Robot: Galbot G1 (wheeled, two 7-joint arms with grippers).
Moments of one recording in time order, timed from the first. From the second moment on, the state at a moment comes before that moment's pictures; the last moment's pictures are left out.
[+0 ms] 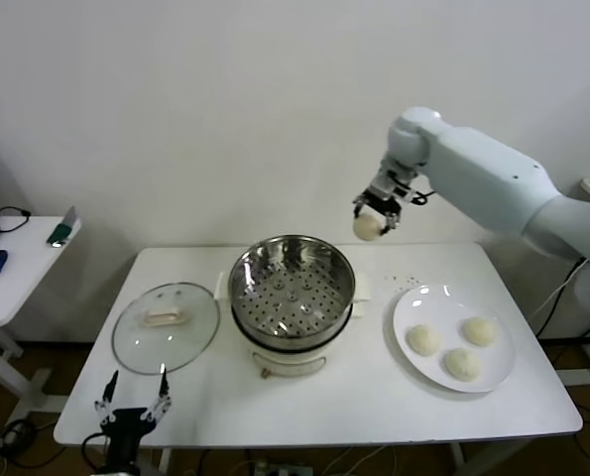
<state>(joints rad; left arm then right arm) 1.71 -1.52 -0.71 -1.91 0.03 -0.20 -0.03 0.54 1.21 -1.06 0.95 -0.24 0.52 -1.23</state>
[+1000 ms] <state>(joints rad) 1.71 -1.50 -0.72 -1.91 0.02 -0.19 -0.03 0.31 1.47 -0.98 0.89 -0.76 0.78 -1.06</state>
